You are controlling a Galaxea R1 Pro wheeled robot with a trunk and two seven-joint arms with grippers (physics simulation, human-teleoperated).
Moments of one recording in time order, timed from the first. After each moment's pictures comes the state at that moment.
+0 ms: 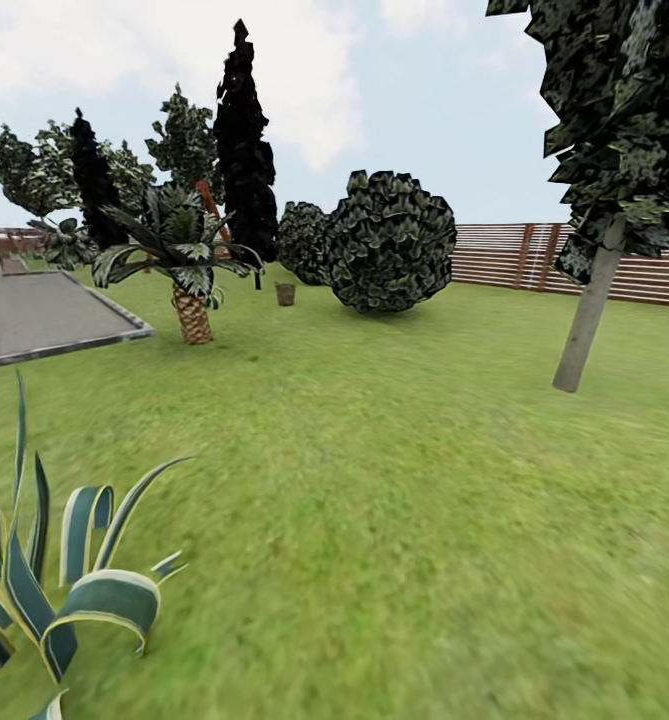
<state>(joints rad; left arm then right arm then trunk) 0.00 0.07 0.03 -0.02 0.39 0.01 0.00 -0.04 -0.06 0.00 -0.08 0.00 -0.17 0.01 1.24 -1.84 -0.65</state>
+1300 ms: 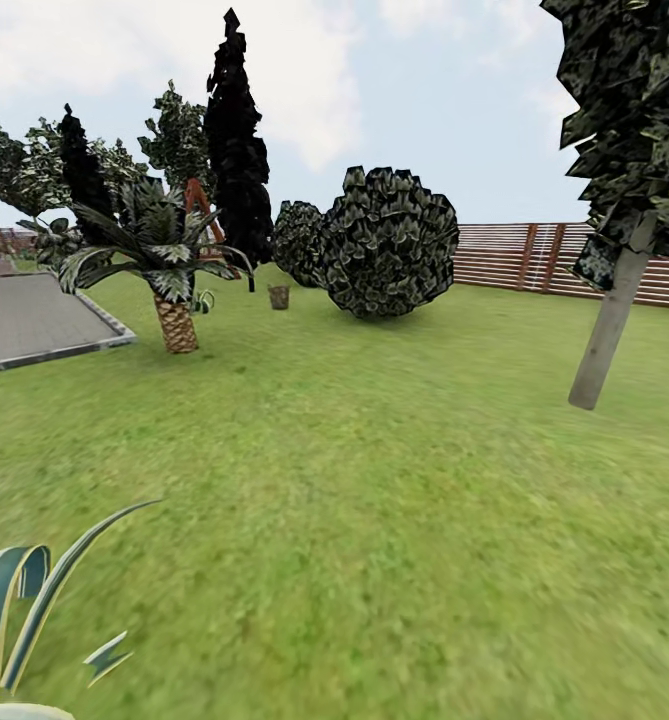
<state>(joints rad) 0.00 0.07 0.03 -0.02 0.39 0.01 0.00 -0.04 -0.06 0.00 -0.08 0.00 -0.17 0.01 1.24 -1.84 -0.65</state>
